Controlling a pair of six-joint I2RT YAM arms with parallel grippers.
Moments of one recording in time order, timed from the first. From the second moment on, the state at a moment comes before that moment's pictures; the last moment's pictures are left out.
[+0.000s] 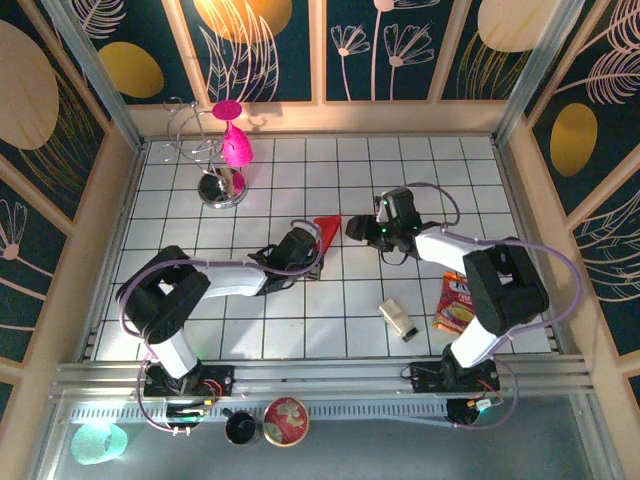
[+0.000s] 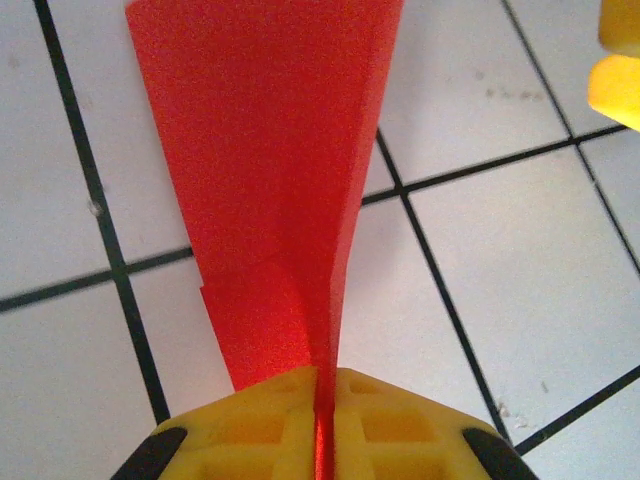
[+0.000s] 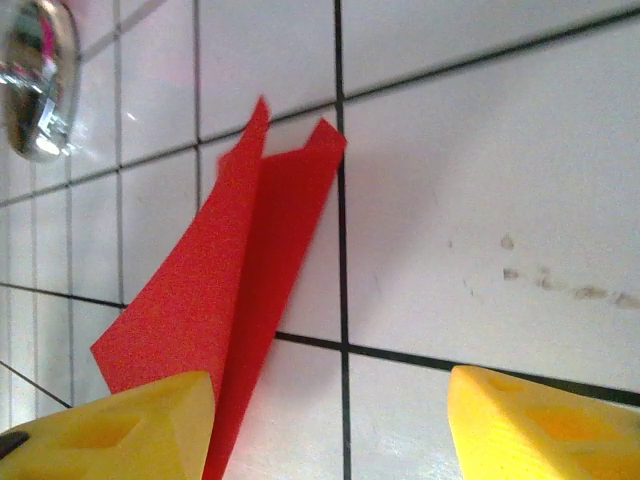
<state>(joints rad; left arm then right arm) -0.82 1.71 0.78 0.16 -0.08 -0.54 0.41 1.61 0.83 -0.01 -0.36 0.67</state>
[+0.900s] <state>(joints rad) -0.82 1.73 0.64 0.53 -0.07 -0.38 0.38 1.51 0.70 0.12 -0.32 0.71</state>
